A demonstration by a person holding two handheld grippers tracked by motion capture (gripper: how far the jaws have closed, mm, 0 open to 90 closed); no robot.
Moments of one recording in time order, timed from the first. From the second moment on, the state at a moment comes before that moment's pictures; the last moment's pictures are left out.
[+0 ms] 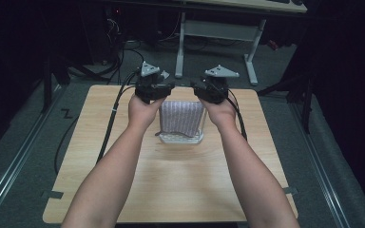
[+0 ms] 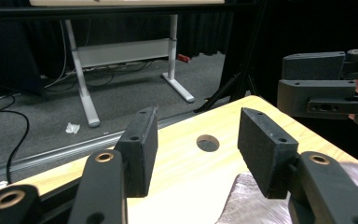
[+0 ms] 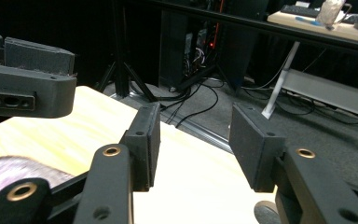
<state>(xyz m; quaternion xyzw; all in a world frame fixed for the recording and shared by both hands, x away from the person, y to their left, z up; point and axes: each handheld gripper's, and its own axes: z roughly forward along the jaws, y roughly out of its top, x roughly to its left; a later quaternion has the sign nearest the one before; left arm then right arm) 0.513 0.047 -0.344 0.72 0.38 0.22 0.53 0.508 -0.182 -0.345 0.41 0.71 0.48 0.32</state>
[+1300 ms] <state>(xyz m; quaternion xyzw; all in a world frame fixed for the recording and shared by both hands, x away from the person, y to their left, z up) 0.421 0.119 -0.402 0.74 0.39 0.18 0.51 0.411 -0.204 -0.393 0.39 0.73 0.45 0.34</state>
